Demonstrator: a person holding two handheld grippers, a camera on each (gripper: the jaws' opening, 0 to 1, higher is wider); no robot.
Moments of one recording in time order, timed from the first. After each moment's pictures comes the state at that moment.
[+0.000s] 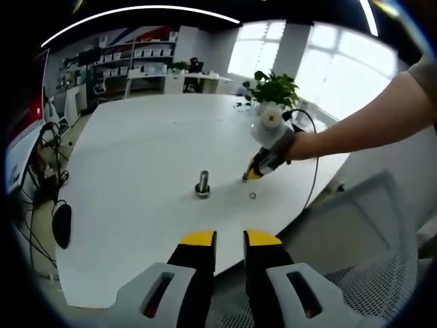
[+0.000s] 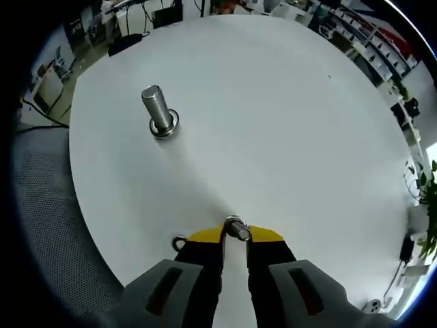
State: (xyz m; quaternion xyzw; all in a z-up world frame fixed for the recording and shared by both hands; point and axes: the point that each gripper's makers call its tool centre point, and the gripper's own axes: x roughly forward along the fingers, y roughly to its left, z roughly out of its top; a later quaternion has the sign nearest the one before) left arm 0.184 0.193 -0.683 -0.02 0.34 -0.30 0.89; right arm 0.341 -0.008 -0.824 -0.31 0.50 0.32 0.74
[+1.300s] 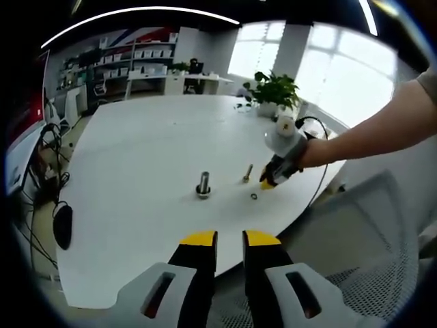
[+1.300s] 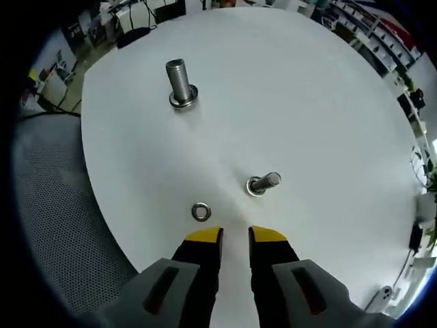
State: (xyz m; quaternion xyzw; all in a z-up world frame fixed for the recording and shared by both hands) left arm 0.185 0.193 -0.681 -0.01 0.34 -0.30 0.89; right arm 0.295 -0.024 -0.832 -0.30 0.53 0.33 0.72
